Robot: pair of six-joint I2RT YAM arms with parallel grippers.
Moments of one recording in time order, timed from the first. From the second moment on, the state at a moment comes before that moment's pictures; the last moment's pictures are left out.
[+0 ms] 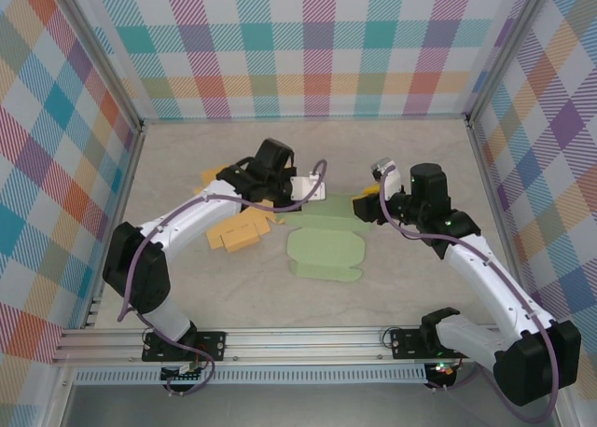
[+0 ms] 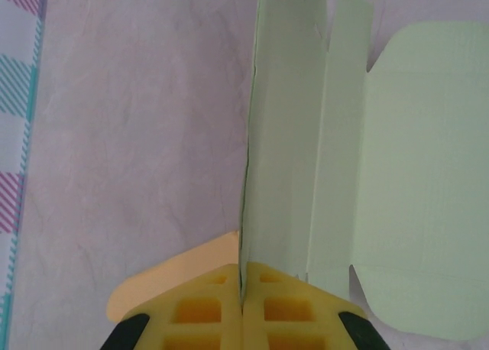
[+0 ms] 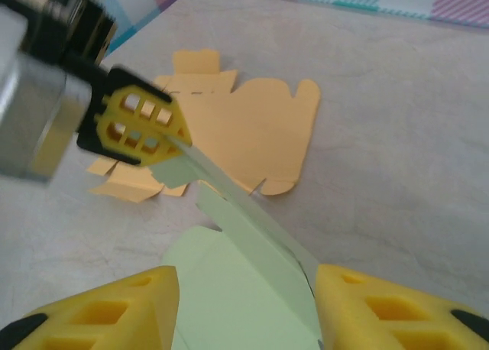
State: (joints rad) left arm -0.66 1.64 1.34 -0.53 0.19 0.95; right arm 0.35 1.03 0.85 -0.36 -0.46 0.02
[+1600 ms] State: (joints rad) left arm -0.94 1.79 0.94 0.44 -0.50 0.99; right arm 0.29 1.49 1.14 -0.59 -0.29 0.60
